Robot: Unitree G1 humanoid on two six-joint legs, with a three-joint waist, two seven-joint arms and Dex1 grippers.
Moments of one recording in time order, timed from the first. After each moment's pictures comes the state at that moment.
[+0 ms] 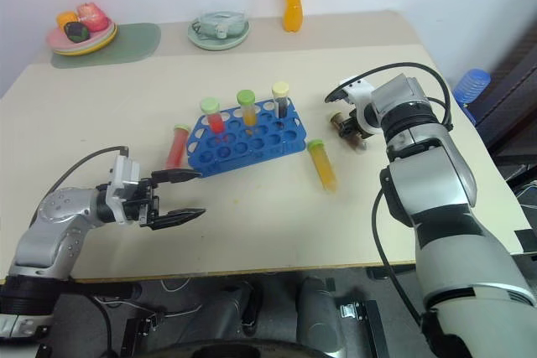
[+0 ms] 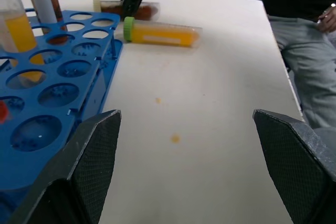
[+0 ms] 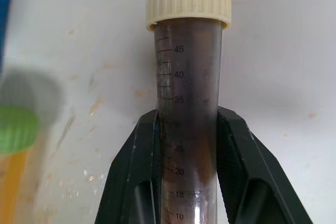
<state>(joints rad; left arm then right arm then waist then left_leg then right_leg) -0.13 0.66 0.07 -0.06 -0.52 0.13 -1.27 -1.31 -0.53 0.37 1.13 -0.15 0.83 0.96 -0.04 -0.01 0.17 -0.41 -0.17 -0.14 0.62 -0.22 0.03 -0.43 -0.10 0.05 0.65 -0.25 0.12</state>
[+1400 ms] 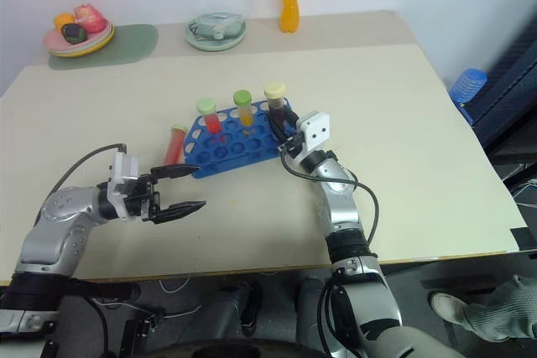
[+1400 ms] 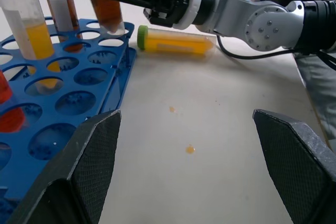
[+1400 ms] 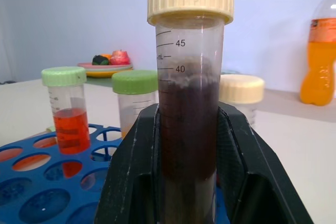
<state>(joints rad) -0.14 0.64 0.09 -0.01 -0.51 0.10 -1.26 -0.51 -0.04 -0.04 0.46 0.14 -0.35 0.56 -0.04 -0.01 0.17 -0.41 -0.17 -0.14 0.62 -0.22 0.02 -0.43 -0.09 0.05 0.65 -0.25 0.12</state>
